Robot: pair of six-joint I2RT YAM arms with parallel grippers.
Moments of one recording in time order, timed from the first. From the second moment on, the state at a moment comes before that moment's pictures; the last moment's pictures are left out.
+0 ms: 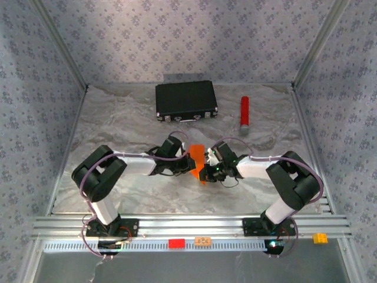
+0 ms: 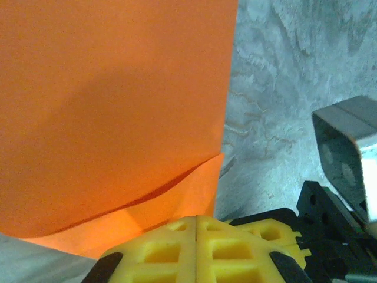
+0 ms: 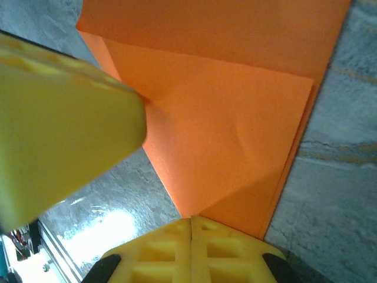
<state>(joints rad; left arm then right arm) -0.78 1.73 0.76 0.16 0.43 -1.05 0.65 1.59 0.61 -0.05 -0.53 0.64</state>
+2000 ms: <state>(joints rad) -0.63 1.65 0.72 0.16 0.47 -0.95 0.65 1.62 0.61 0.00 -0.55 0.64</state>
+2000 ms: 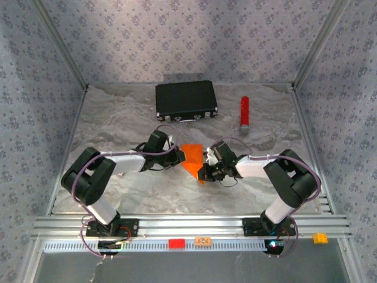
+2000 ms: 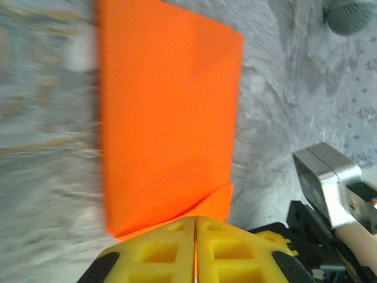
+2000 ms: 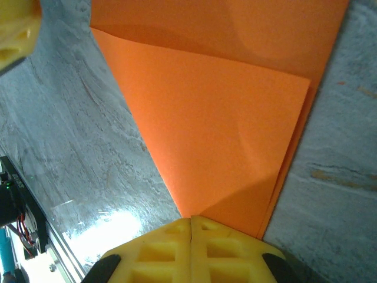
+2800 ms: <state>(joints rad) -0.67 1.79 0.77 0.16 0.48 -0.94 0.66 1.59 0.72 -0.15 -0.54 0.61</state>
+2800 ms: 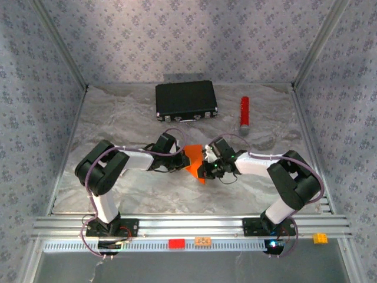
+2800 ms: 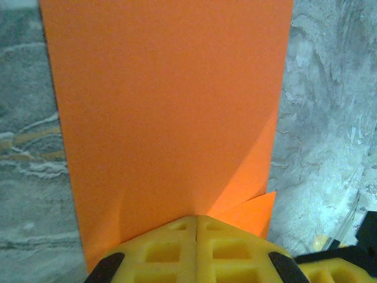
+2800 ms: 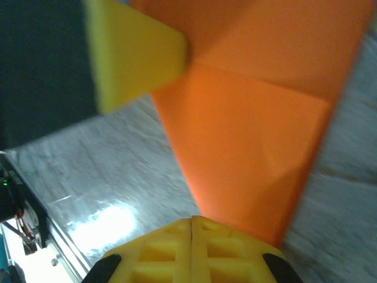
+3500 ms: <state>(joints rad) -0.67 1.80 0.77 0.18 0.49 -0.94 0.68 1.65 0.72 -0.09 -0.50 0.65</state>
